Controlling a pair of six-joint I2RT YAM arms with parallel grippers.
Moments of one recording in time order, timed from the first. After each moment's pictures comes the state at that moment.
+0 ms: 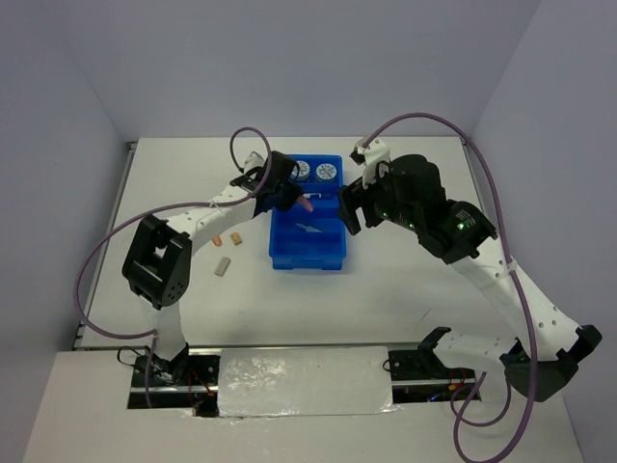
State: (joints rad) left arm -0.56 1.85 1.47 -0.41 -0.24 -1.35; right arm 0.67 1.14 1.41 -0.73 0.01 -0.02
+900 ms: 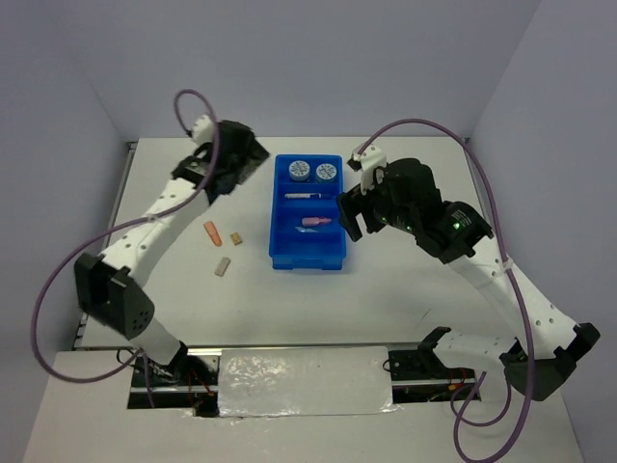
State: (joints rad) left arm -0.48 1.63 1.58 -0.63 -0.41 -1.08; right arm 0.67 1.13 1.38 -0.79 0.03 -0.03
